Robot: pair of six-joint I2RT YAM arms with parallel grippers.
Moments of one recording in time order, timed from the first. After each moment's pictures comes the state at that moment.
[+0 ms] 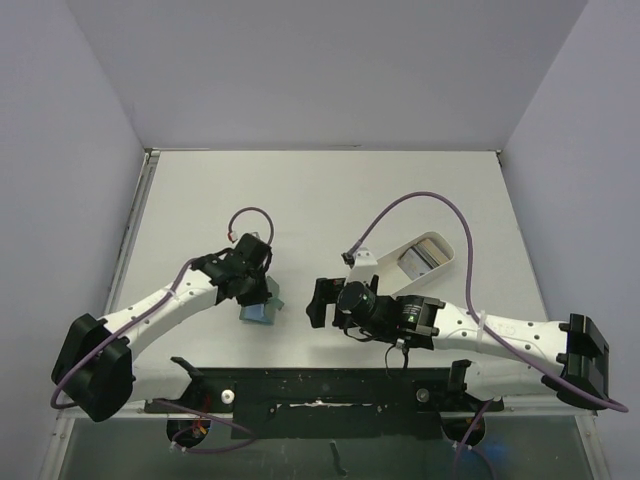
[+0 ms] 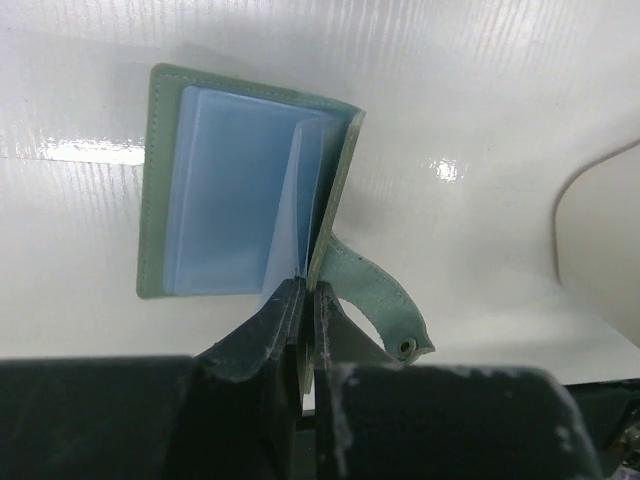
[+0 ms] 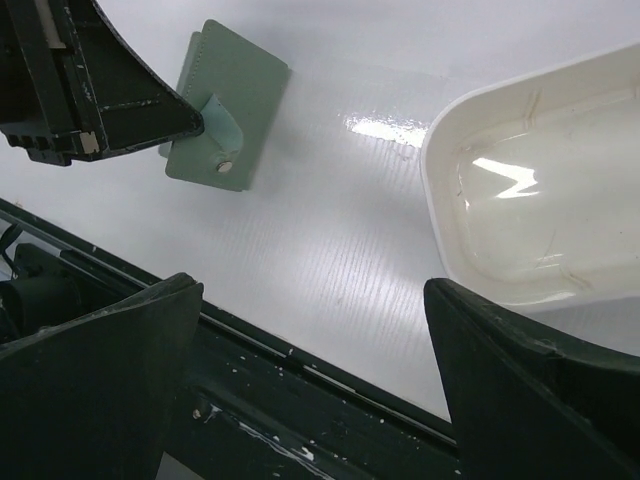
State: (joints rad) left arm -0.63 1.25 0.81 -0.67 -0.11 -0.82; right arm 1.20 1.17 0.84 -0.41 0.41 0.89
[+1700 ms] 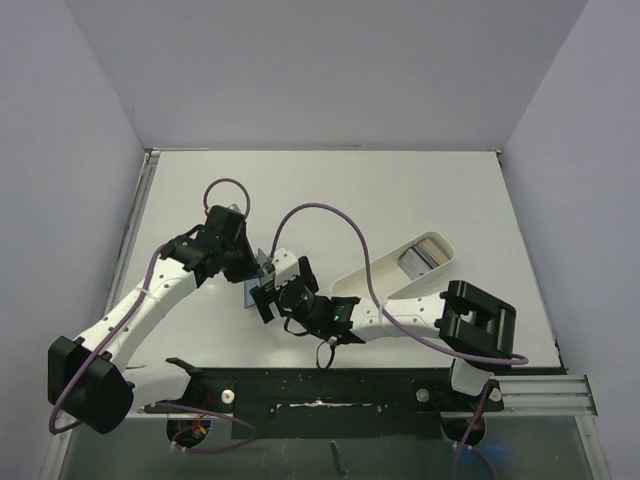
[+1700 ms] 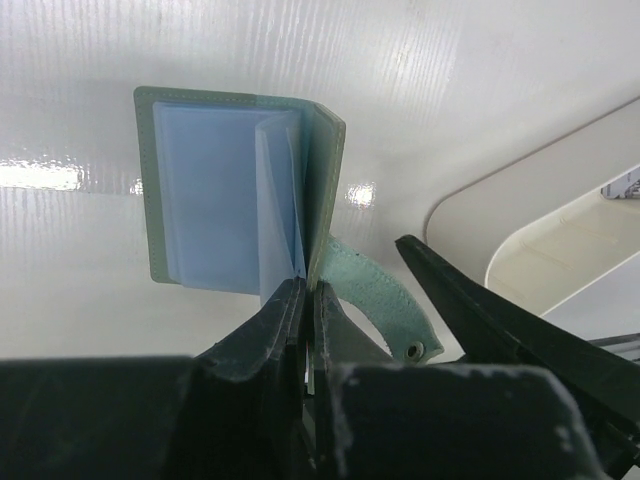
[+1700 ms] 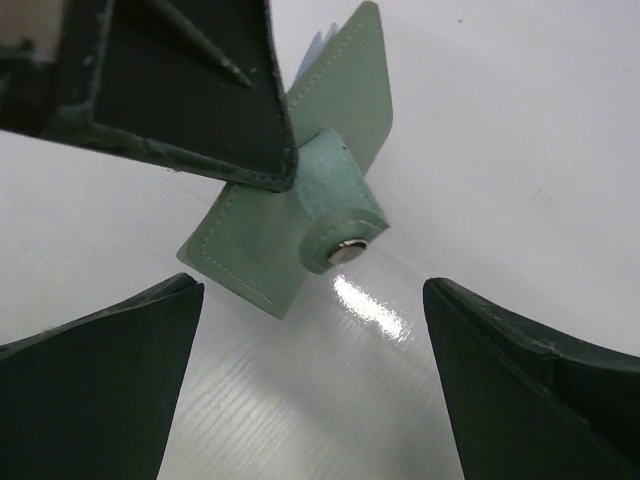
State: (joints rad) left arm -0.47 1.21 1.01 -0.78 0.01 -0.80; right arm 1.24 1.68 0.96 0.25 0.52 0.29
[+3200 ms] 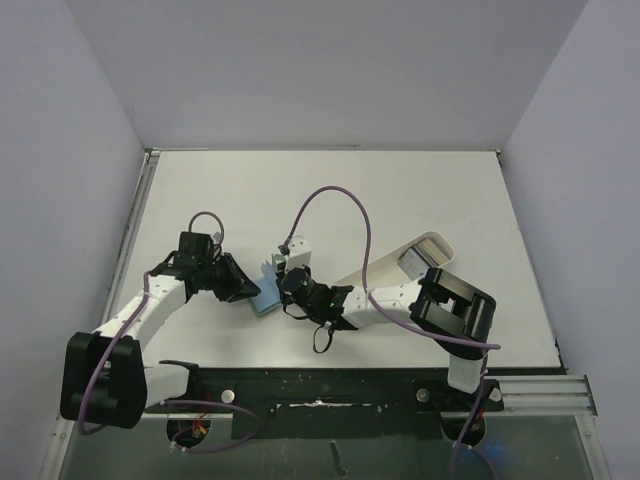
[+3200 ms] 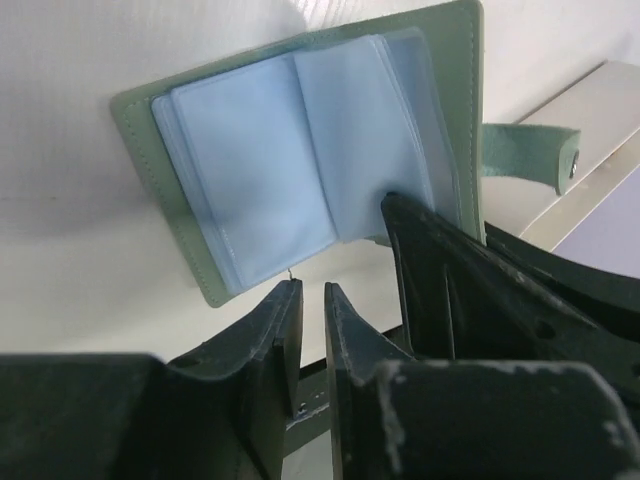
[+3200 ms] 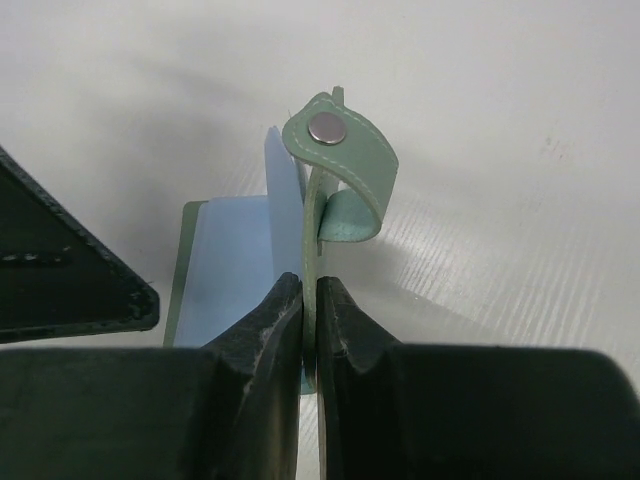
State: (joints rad) left arm -0.16 1.19 0.65 -0.47 0.46 -0.78; right arm 1.13 1.83 0.98 0.32 0.48 0.51
